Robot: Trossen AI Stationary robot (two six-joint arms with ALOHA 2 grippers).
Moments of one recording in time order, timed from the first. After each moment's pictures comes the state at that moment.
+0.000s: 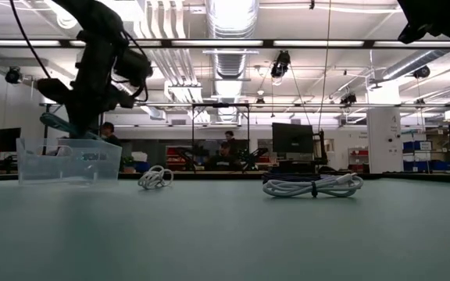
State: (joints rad) left arm 0.75 1.43 1.08 -1.32 -0.01 -0.76; right arm 0.05 0.05 0.01 0.57 0.03 -0.31
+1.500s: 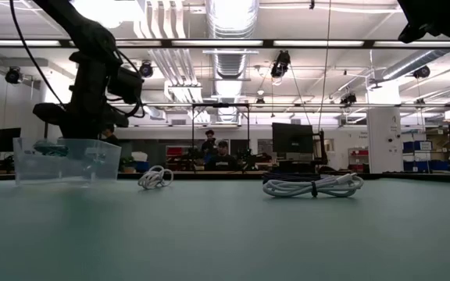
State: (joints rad) left arm 0.79 1.44 0.91 -1.10 -0.02 -0.65; right arm 0.05 0.05 0.01 0.57 0.03 -0.33
